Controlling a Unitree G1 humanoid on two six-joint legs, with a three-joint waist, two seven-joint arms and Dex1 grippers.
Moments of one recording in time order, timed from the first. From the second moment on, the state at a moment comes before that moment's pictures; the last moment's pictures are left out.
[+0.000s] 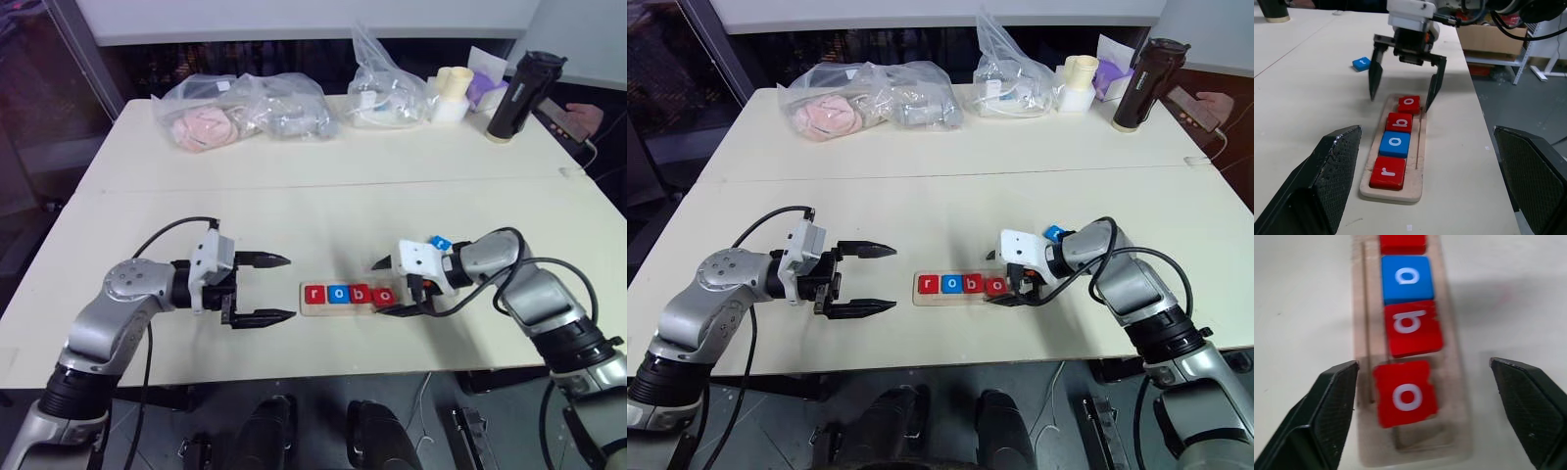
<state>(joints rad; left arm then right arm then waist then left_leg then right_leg) -0.29 0.69 -0.04 -0.25 -0.55 0.33 -1.21 -0.55 -0.79 0.28 0.00 0.07 0.32 1.26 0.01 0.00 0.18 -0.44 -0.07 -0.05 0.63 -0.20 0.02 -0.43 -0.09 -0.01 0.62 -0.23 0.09</state>
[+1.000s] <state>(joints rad) -0.29 0.68 -0.05 -0.25 -0.55 0.33 -1.20 -0.56 -0.80 0.27 0.04 0.05 0.29 1.25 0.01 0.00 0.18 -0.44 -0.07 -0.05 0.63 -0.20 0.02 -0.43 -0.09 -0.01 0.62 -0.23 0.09</state>
